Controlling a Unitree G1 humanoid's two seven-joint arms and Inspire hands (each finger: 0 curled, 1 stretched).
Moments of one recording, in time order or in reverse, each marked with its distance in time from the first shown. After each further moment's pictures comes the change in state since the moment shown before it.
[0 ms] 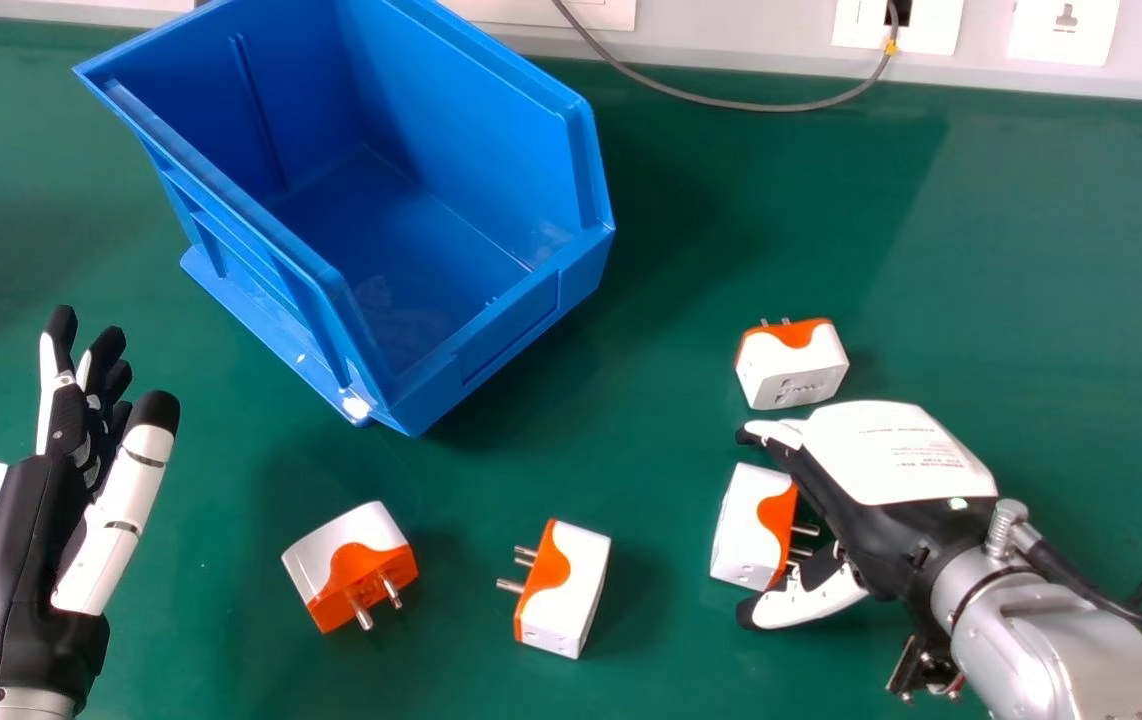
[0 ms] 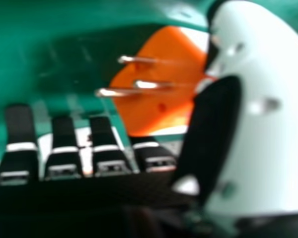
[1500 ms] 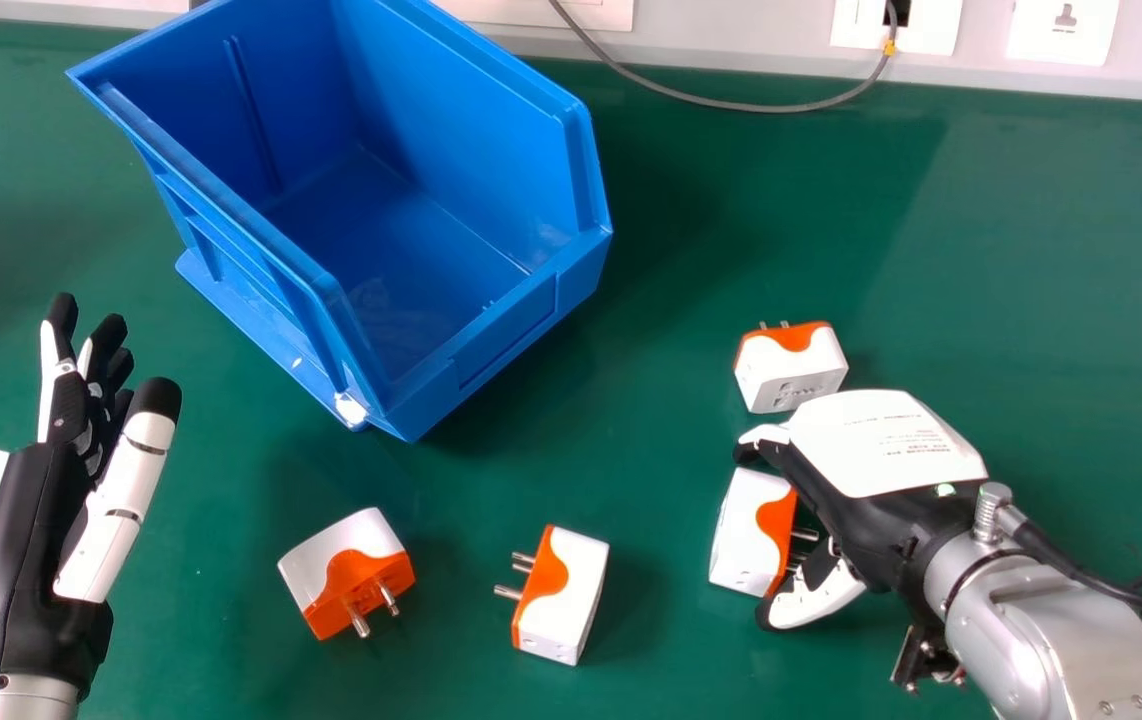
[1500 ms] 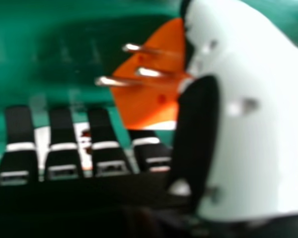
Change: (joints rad) left arm -0.012 -0.001 -0.002 -0.016 0.005 0.017 0.007; right arm -0.029 -0.027 0.037 -0.019 -0.043 -0.010 0.037
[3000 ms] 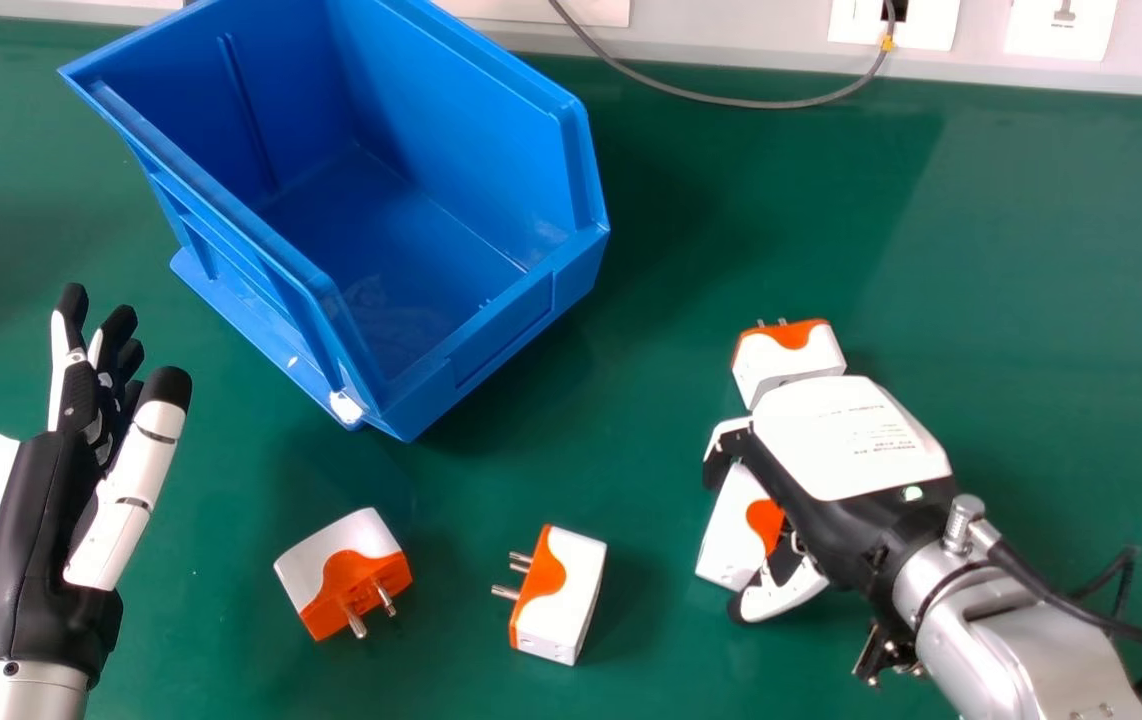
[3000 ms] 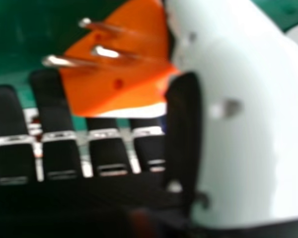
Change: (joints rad) left arm -0.011 -0.002 -0.011 -0.020 0.004 0.031 0.009; right arm 0.011 0.024 0.020 0.084 0.026 -0.132 -0.253
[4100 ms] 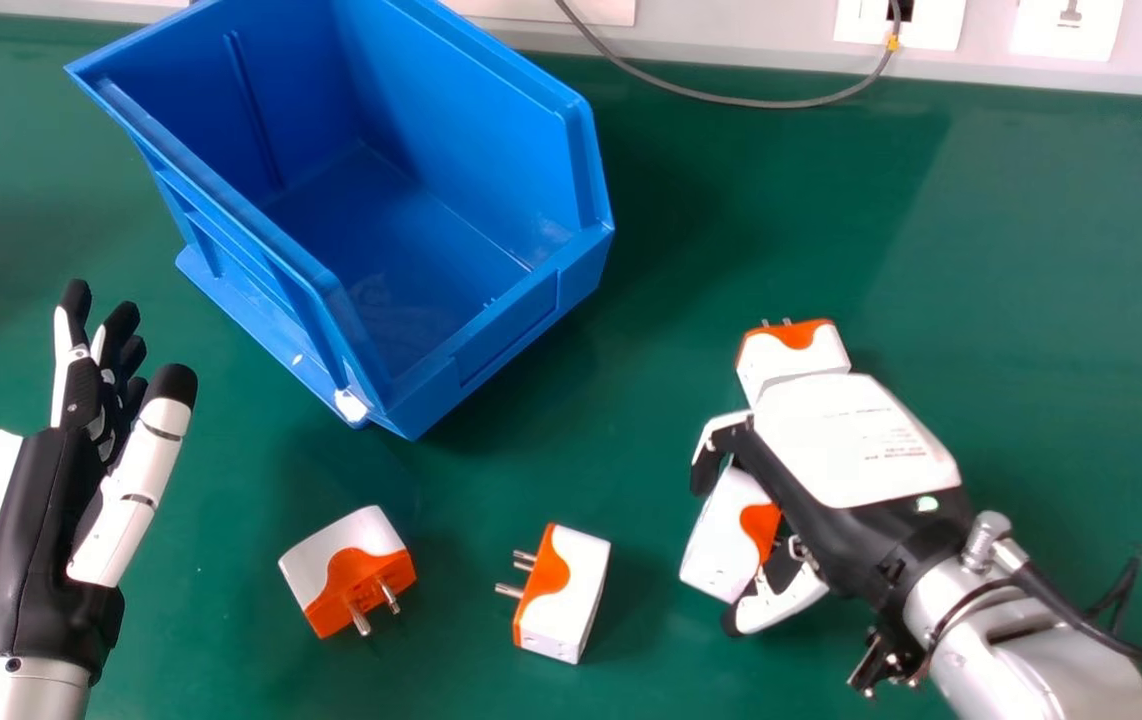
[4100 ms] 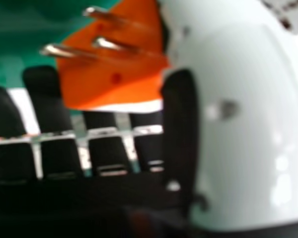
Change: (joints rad) left arm 0.001 0.001 -0.001 -0.013 0.007 0.010 0.002; right arm 0.090 0.001 -0.071 -0.184 0.051 0.007 0.027
